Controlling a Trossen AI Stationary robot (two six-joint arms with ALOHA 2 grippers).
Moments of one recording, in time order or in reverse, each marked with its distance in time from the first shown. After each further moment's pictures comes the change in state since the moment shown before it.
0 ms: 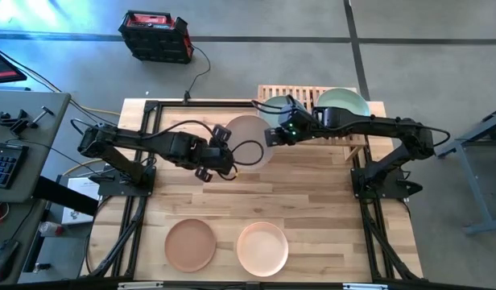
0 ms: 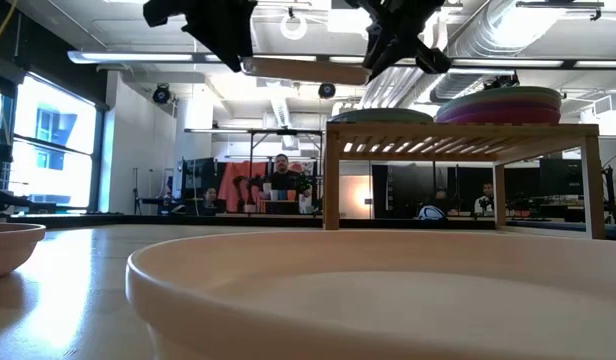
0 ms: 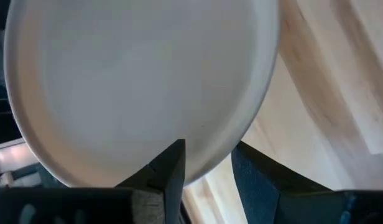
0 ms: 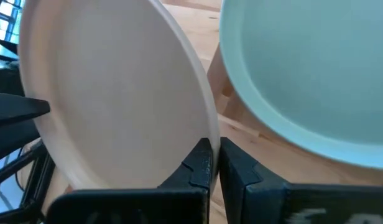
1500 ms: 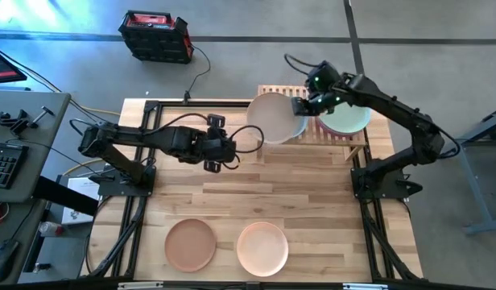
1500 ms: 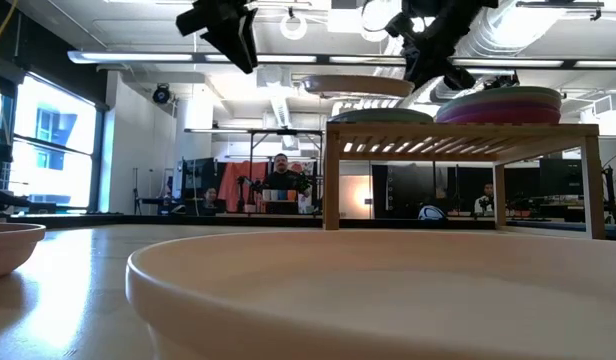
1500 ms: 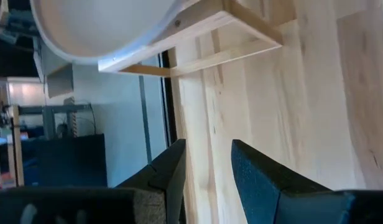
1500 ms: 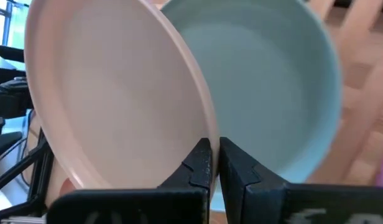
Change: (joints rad) left arm 0.056 0.000 0.000 0.050 -0.117 -0.200; right arm -0.476 -0.092 0.000 -0.166 -0.354 -0.341
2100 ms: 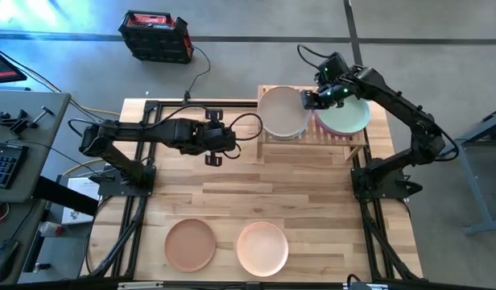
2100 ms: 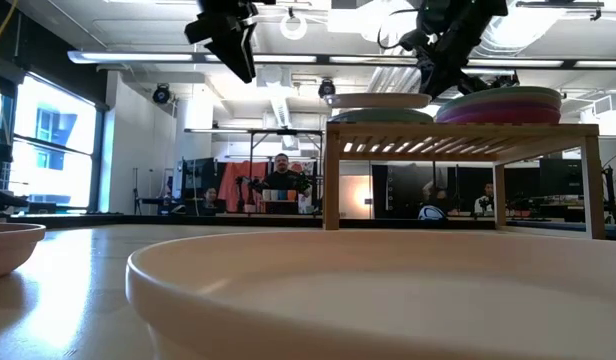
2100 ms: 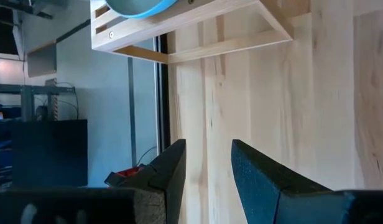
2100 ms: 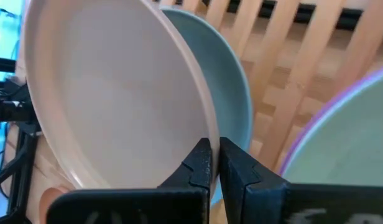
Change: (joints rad) left arm 0.090 0.000 0.000 0.000 0.063 -0.029; right arm -0.163 0.000 0.000 -0.074 -0.041 -0.132
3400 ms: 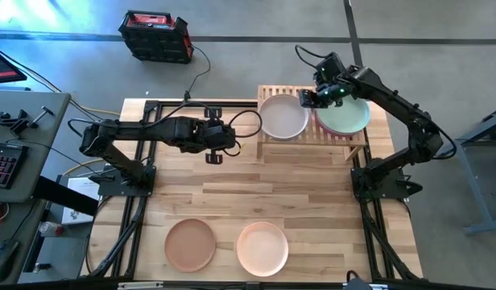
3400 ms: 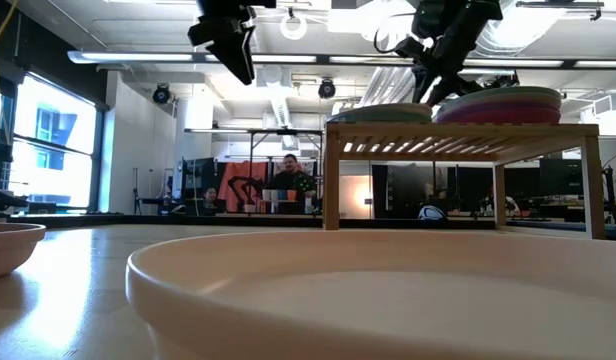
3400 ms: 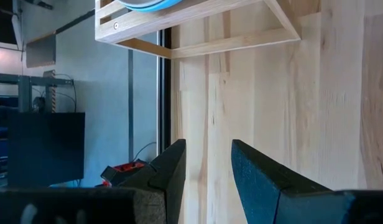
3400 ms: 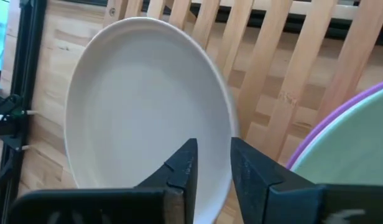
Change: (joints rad) left arm 0.018 0.000 0.000 0.000 0.000 -0.025; right arm 0.000 0.027 0.000 0.025 0.054 0.019
